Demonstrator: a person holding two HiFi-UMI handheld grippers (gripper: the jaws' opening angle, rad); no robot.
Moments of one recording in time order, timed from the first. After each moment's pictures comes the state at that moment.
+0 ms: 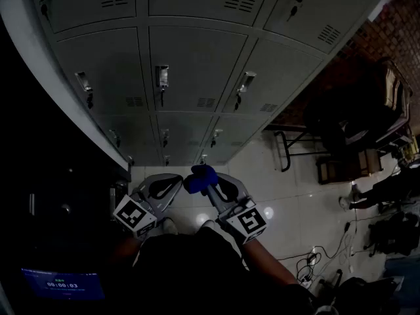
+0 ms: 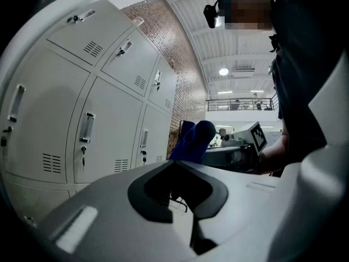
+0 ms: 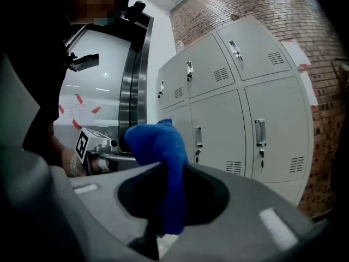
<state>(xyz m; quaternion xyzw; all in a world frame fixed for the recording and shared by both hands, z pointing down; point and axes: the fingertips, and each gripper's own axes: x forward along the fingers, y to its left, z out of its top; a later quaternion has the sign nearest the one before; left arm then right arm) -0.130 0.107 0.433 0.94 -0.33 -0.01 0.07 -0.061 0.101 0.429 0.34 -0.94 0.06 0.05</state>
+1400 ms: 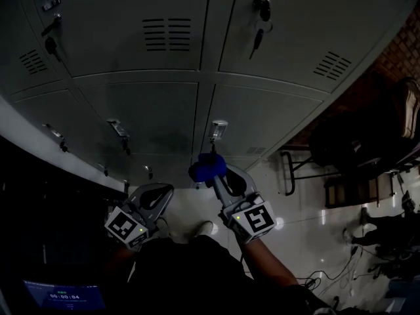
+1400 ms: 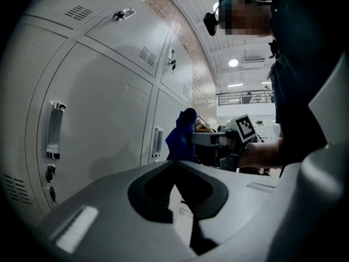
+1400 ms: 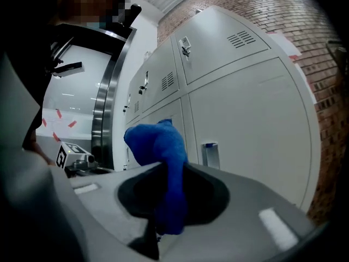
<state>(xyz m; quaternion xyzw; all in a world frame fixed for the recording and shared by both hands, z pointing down) -0.053 -0.074 0.429 0.92 -0.38 0.02 0.06 0.049 -0.130 0.392 0.36 -0.93 0.07 -0.01</state>
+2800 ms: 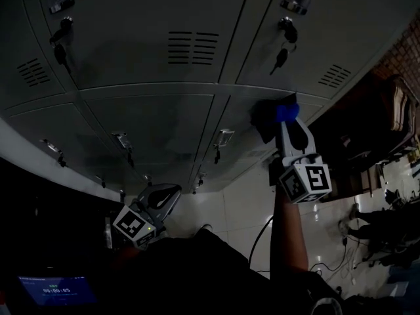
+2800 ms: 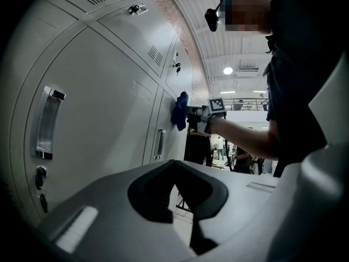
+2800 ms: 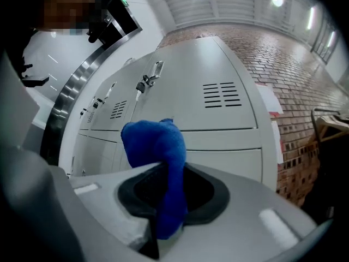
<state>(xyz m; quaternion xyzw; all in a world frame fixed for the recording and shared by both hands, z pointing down) -0.070 -0.097 0.431 0.94 -0.33 -0.01 0.07 0.151 -0.239 0.256 0.54 -0.84 -0.06 -0.04</state>
